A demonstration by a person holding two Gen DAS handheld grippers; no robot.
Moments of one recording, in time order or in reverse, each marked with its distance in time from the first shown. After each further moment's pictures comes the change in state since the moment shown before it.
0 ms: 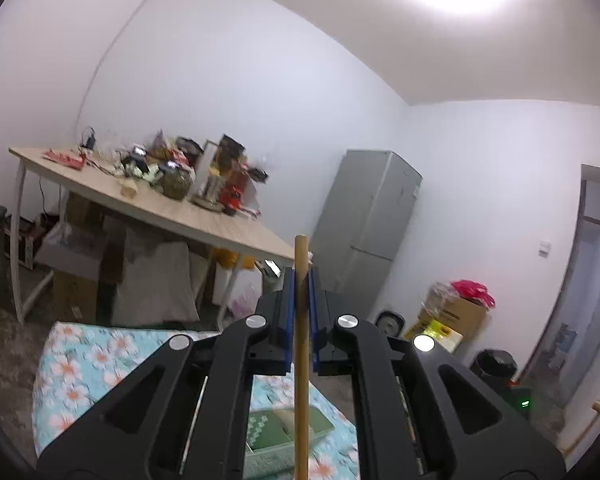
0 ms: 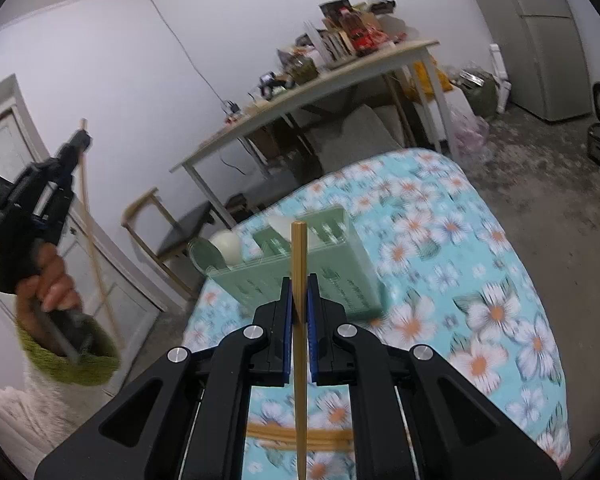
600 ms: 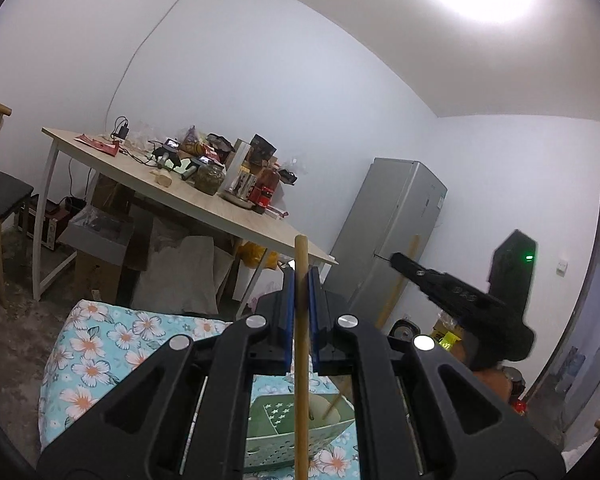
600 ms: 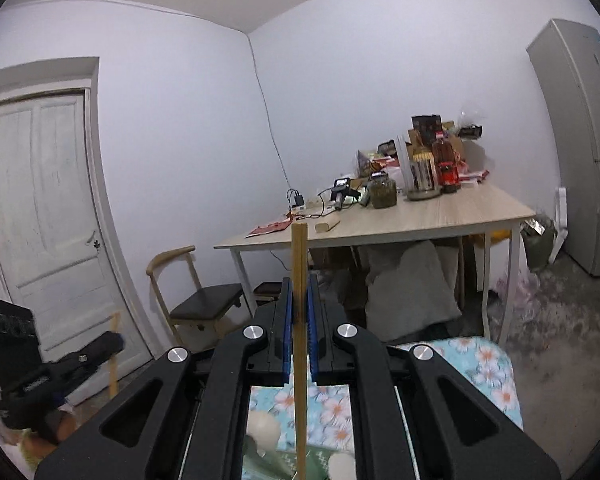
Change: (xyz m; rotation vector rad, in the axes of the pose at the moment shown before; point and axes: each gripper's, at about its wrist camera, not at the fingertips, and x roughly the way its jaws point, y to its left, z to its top) left arm -0.035 0.027 -0.020 -0.071 -0.014 0.082; right arm 0.059 0.097 0.136 -0.332 -0.302 0.105
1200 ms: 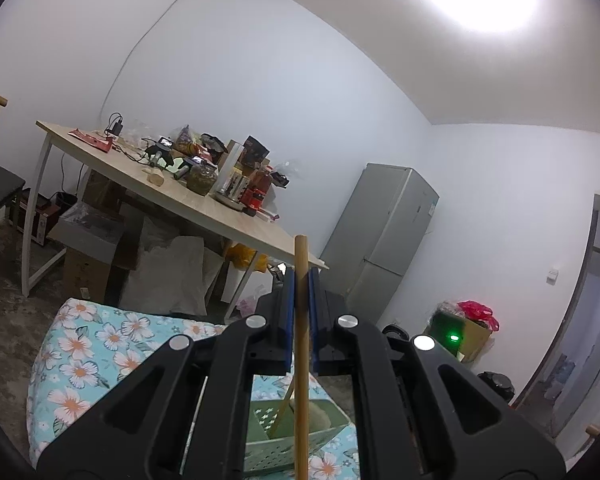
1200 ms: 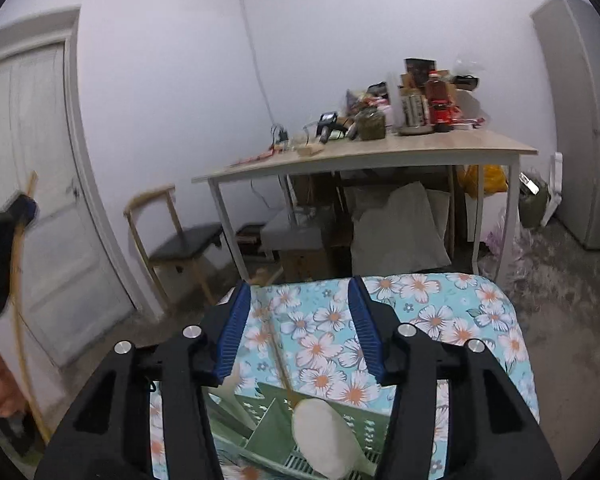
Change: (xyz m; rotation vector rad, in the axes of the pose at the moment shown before) left arm 0.009 0.010 0.004 -0.033 -0.013 -0.044; right arm 0.030 -0.033 -0.070 0.047 0.180 -0.060
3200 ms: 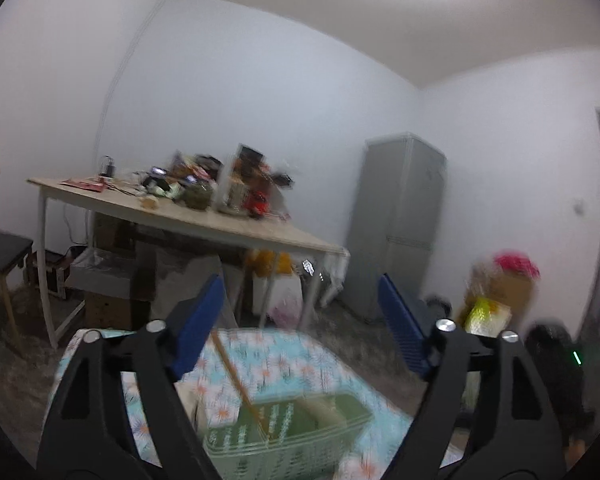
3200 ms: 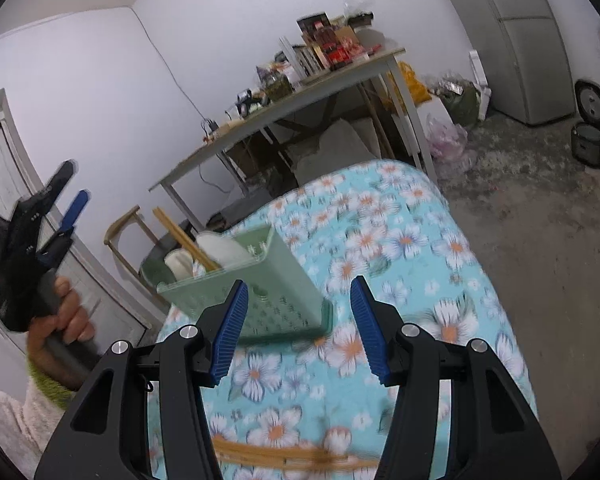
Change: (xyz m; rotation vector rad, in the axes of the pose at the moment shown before) left arm 0.035 -0.067 -0.064 0.279 0.039 0.076; right arm -0.126 -0.084 -0.130 0.342 0.151 -0.103
